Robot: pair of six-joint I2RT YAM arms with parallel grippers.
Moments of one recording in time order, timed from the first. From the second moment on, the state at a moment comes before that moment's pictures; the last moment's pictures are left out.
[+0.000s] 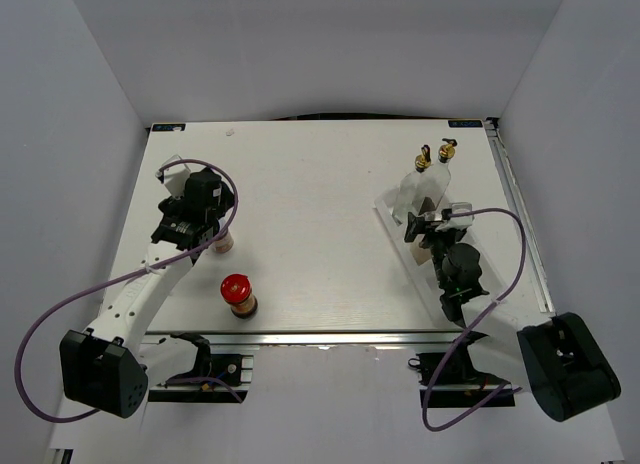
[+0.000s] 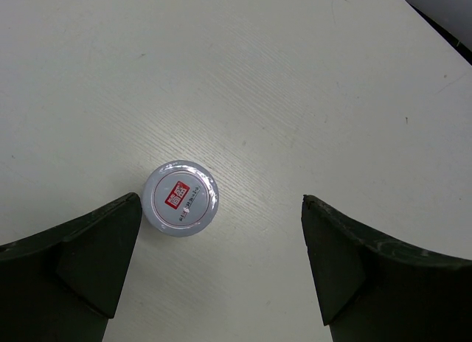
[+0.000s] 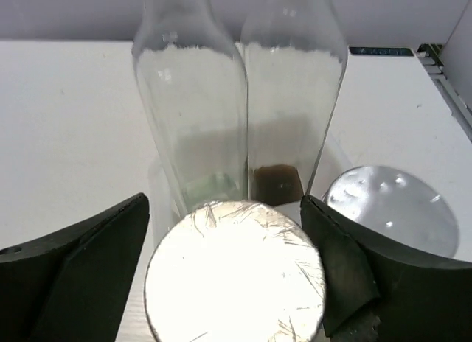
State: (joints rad) left arm -0.29 1.12 0.92 -0.44 -0.59 -0.73; right arm 0.39 1.11 0.15 1.00 0.27 0.02
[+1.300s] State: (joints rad) left arm -0.29 1.14 0.91 -0.47 -0.63 -0.76; right arm 1.15 1.55 0.83 0.26 -0.25 -0.23
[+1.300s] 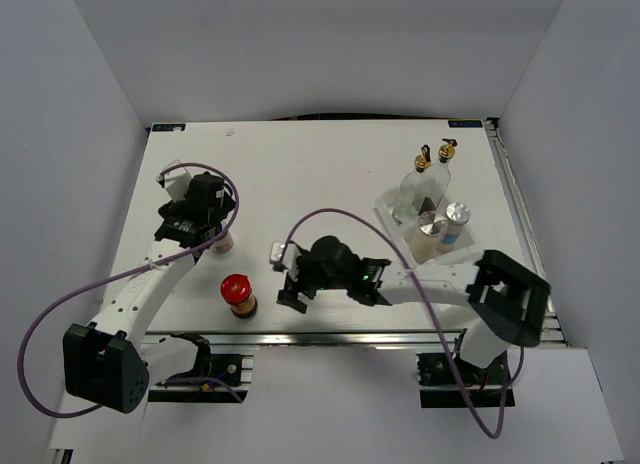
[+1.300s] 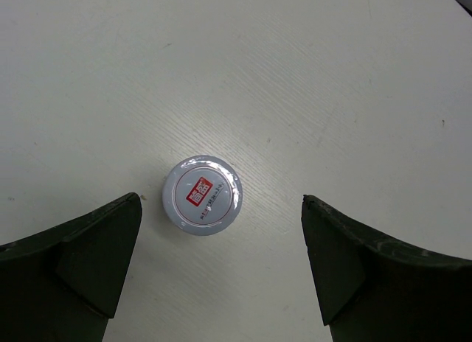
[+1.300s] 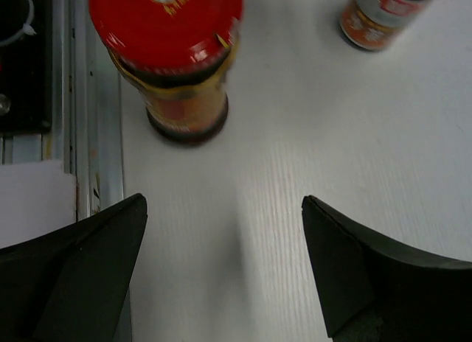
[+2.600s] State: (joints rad) left arm -0.29 1.06 0.88 -0.43 -0.71 -0.77; right arm 1.25 1.26 0.83 0.07 0.38 0.10
